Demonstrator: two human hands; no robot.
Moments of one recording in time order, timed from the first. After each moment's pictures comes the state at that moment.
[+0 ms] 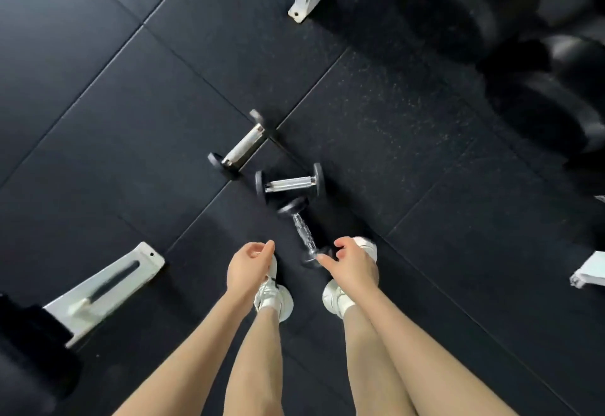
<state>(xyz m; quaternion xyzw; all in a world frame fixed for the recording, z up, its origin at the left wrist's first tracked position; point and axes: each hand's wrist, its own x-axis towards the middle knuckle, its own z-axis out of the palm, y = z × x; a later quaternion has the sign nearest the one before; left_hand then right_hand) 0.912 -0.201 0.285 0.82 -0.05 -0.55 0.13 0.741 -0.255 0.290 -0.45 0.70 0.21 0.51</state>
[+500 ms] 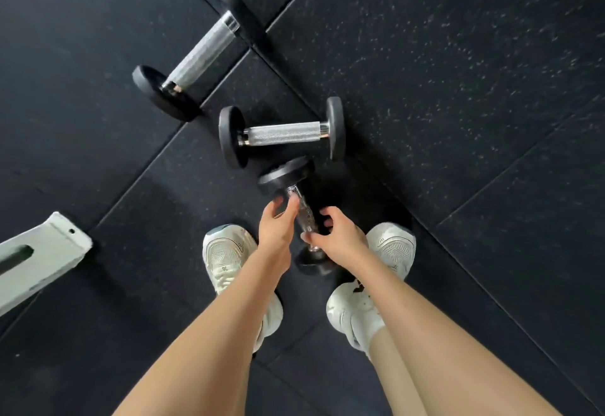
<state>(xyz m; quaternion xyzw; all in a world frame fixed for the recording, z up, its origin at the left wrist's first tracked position) 0.838 -0.193 0.003 0.78 0.14 -0.57 0.23 0.728 -0.226 0.010 -0.47 0.62 0.27 0.57</state>
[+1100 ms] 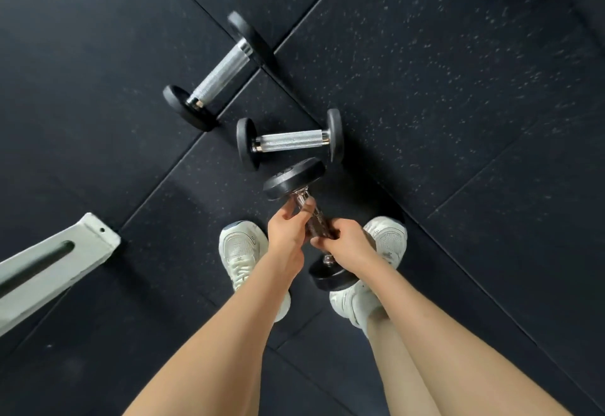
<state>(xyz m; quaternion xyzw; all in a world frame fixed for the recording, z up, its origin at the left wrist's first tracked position) 0.836 -0.210 0.079 0.73 0.19 -0.58 0.30 0.728 -0.225 0.075 -0.45 0.63 0.23 0.59</state>
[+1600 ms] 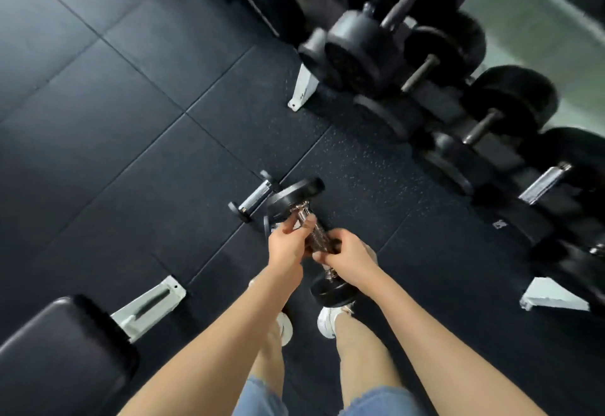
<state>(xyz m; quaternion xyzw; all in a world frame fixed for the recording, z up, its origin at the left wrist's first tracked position) 0.879 -0.292 0.506 0.68 0.06 -0.61 0.40 0.764 -0.306 0.519 -0.54 0.64 0.10 0.53</state>
